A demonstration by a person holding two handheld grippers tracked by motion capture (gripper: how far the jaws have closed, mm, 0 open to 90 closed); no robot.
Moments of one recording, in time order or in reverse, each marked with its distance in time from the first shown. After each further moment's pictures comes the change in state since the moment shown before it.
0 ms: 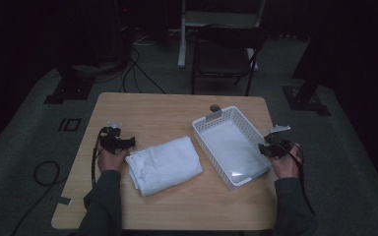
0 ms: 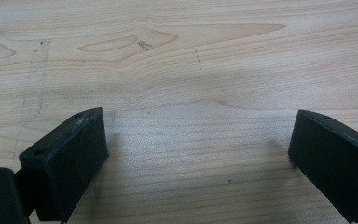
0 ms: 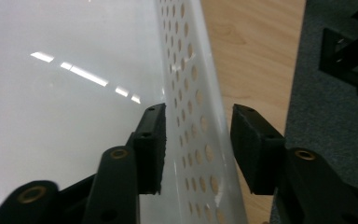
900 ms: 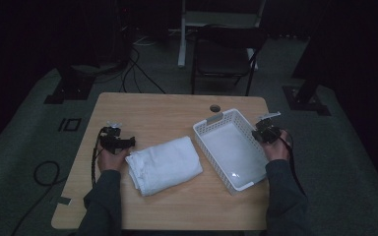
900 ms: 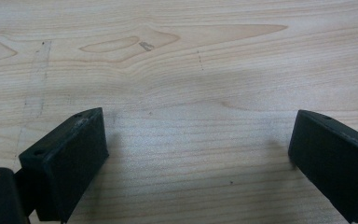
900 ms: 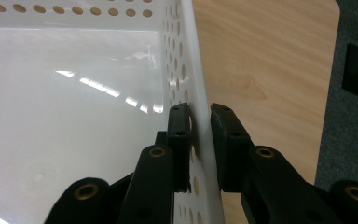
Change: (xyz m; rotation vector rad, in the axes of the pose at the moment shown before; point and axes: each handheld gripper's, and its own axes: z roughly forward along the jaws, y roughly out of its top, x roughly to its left) left arm 0.000 0.000 0.001 -0.002 0.002 -0.004; right arm -0.004 0.045 0.037 -0.026 0.071 -0.013
